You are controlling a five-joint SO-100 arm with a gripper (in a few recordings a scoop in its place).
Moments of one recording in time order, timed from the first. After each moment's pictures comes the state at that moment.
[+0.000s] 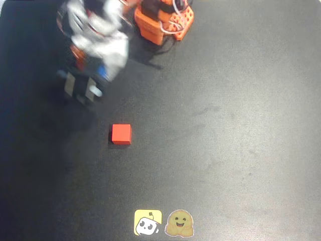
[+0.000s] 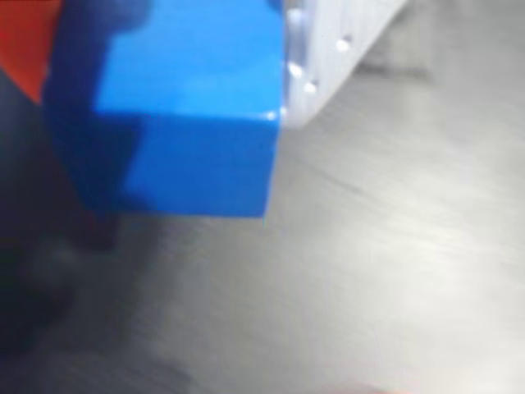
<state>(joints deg) 36.8 117.2 98.7 94.1 70.5</state>
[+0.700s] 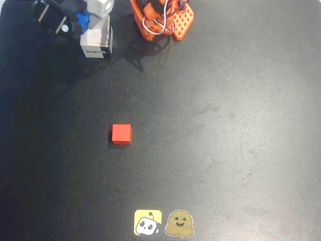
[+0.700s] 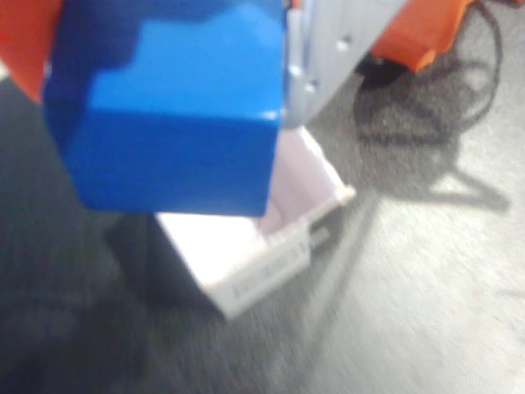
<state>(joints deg) 67.0 138.4 115.8 96.6 60.8</state>
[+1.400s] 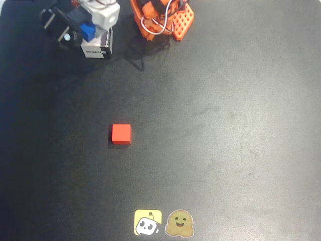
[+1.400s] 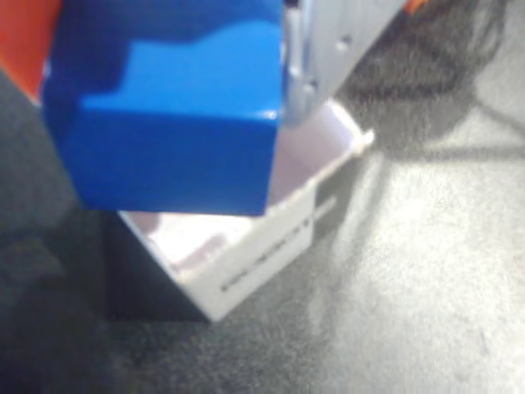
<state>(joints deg) 67.7 146.4 139.5 81.8 64.9</state>
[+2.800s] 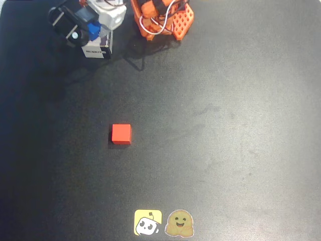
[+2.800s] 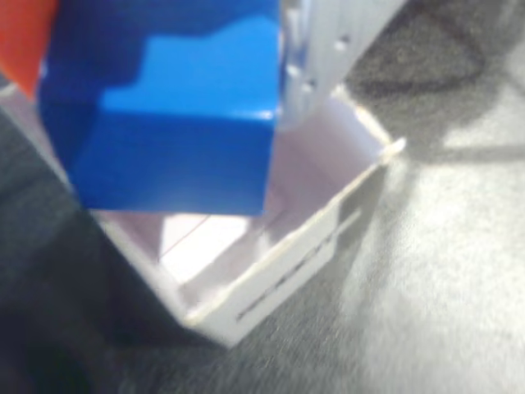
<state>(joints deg) 71.0 156.2 148.8 78.9 62.1</state>
